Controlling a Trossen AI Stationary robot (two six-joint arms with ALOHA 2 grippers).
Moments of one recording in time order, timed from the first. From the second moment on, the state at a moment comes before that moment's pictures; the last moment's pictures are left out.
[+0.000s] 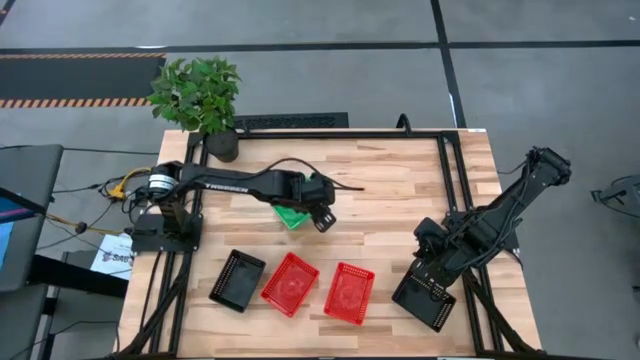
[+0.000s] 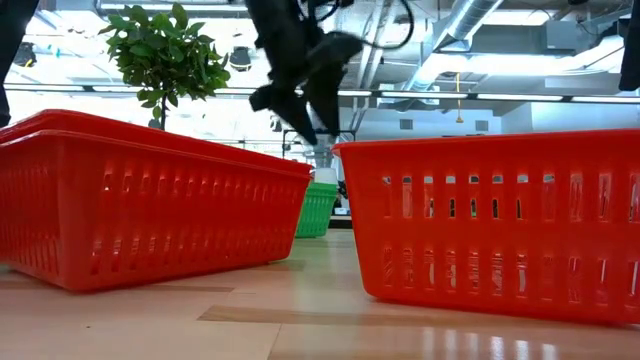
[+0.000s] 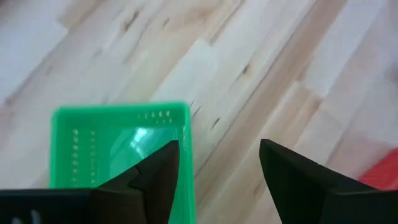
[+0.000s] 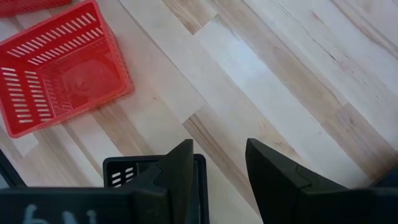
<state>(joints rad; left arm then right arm) 0.03 1.83 1.54 -0.79 -0.22 -0.57 0.72 1.20 1.03 -1.20 0.37 1.41</state>
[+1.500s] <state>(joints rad) 0.02 1.83 1.87 -0.91 -0.17 -0.43 0.81 1.40 0.84 -0.87 0.00 1.73</state>
